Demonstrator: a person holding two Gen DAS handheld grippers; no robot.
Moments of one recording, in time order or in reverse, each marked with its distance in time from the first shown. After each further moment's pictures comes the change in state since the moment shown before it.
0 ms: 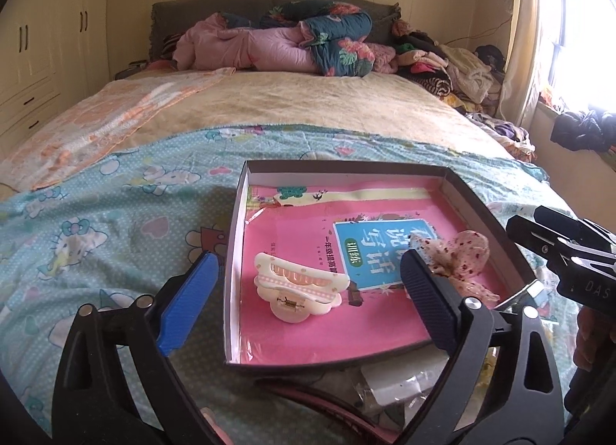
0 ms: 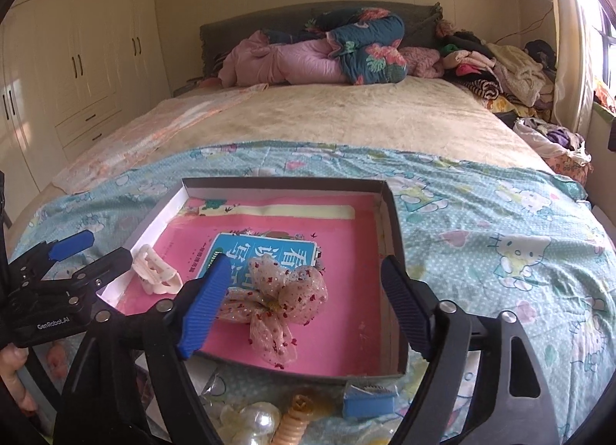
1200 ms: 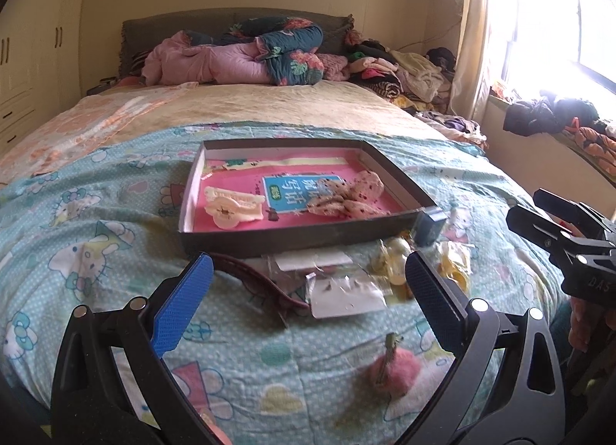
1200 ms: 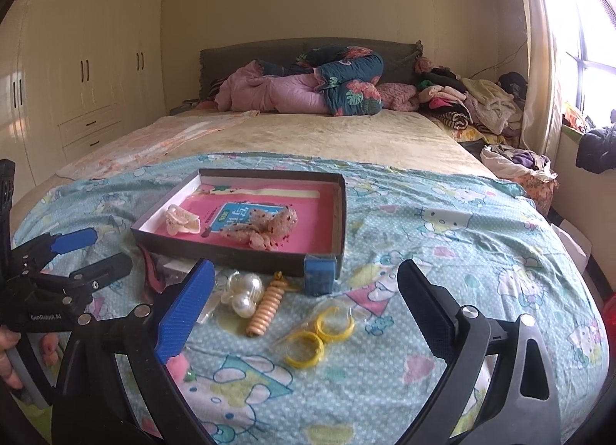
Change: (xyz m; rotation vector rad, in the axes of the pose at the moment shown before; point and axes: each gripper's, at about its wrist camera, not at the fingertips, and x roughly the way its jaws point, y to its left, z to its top) left arm -0.090 -0.045 -0.078 0.067 -0.043 -0.139; right arm -0.138 0.000 -0.088 -0.038 -0.120 -0.076
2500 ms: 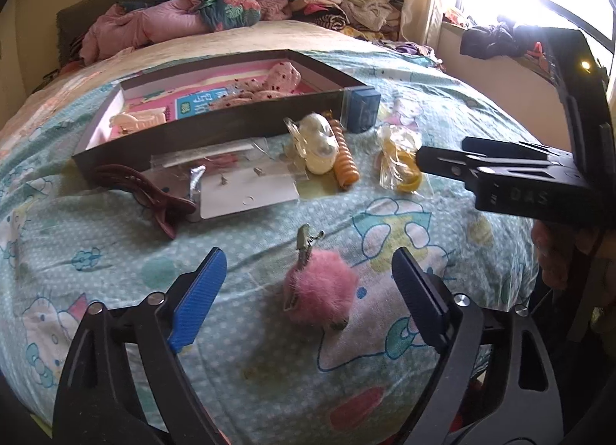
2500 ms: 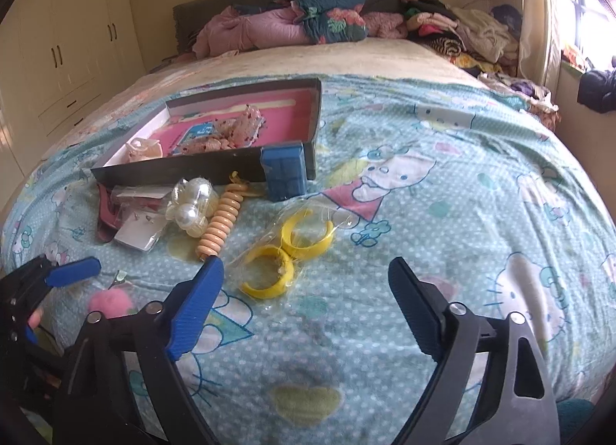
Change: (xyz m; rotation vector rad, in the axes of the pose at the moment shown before) left arm 0.040 -0.056 -0.063 0.155 0.222 -0.134; right arm 0.059 -0.031 -0.057 0.103 0.251 0.002
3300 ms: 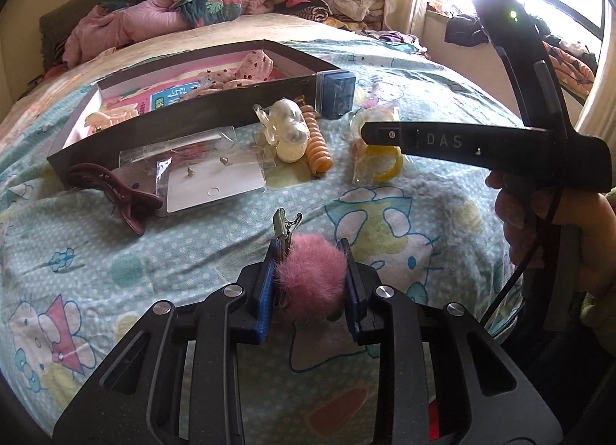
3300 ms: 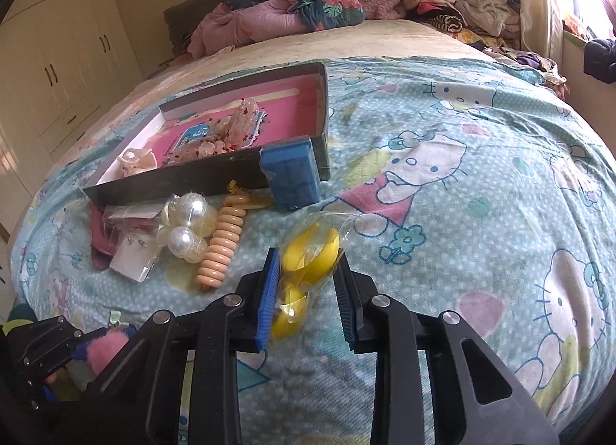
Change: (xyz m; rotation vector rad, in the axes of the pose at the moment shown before) left arm 0.006 -0.012 -0.003 0.038 0.019 -0.040; right arm 0.029 -0.002 0.012 0.080 0.033 0.062
